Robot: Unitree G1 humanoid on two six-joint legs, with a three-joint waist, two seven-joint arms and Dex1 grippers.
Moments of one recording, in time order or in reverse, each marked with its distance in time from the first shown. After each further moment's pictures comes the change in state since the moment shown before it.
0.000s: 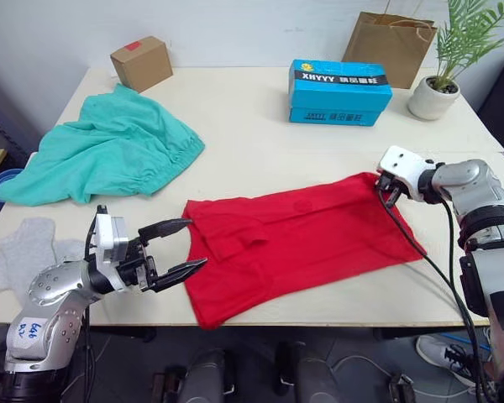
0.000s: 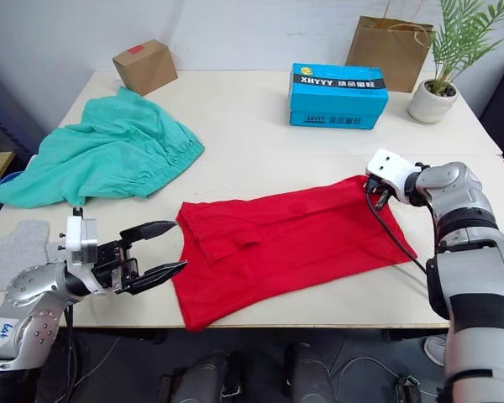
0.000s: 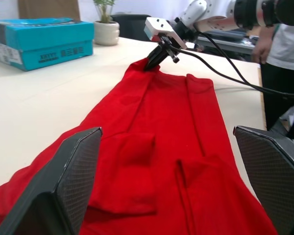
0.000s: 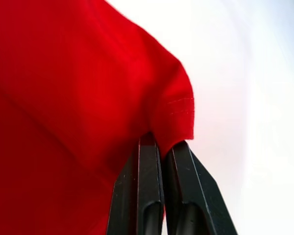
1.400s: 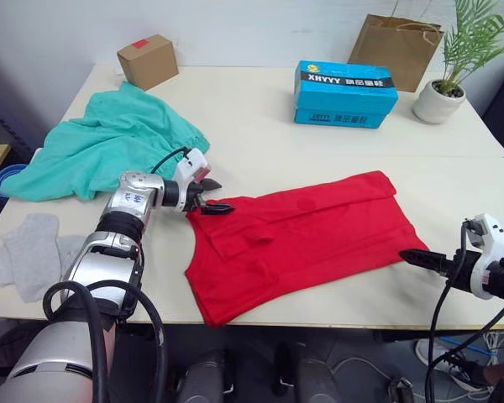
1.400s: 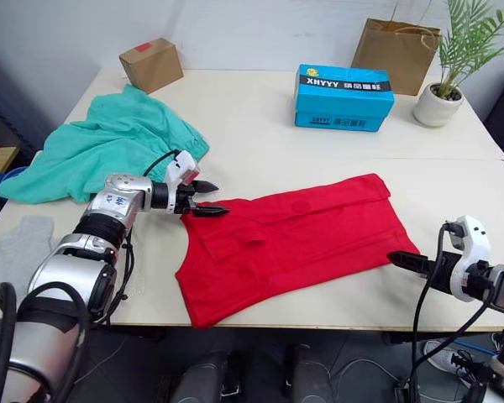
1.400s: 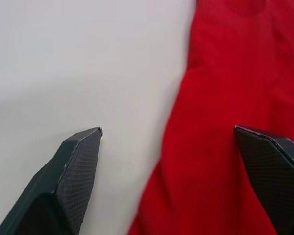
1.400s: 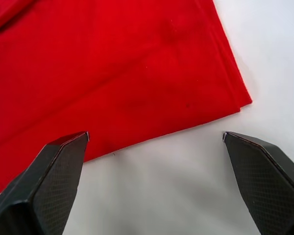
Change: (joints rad) left arm -1.081 -0.158 -0.391 1.460 0.618 -0.186 -0.120; right arm 0.879 0.028 -0.862 -1.496 0.656 1.816 -0.075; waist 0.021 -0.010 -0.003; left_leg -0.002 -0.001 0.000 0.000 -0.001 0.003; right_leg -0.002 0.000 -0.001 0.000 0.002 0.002
